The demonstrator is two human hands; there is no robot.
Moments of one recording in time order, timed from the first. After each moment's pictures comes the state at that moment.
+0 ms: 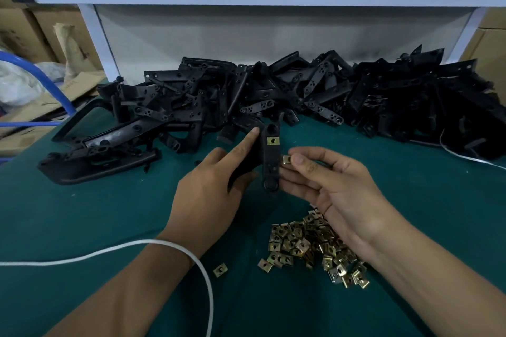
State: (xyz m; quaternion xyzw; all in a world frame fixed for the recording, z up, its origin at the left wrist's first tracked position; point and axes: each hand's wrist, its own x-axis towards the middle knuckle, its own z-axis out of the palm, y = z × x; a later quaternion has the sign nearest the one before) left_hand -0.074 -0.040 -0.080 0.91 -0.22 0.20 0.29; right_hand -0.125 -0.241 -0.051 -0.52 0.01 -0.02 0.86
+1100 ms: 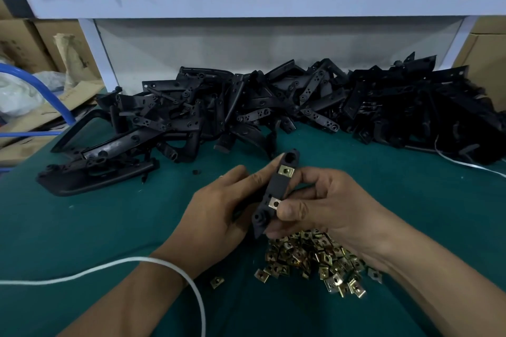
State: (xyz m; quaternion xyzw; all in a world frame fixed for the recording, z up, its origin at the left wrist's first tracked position) left_hand -0.078 -0.039 -0.081 0.83 -0.39 0.15 0.37; right_hand -0.136 -0.251 -0.033 -0.64 -0.11 0.15 0.75
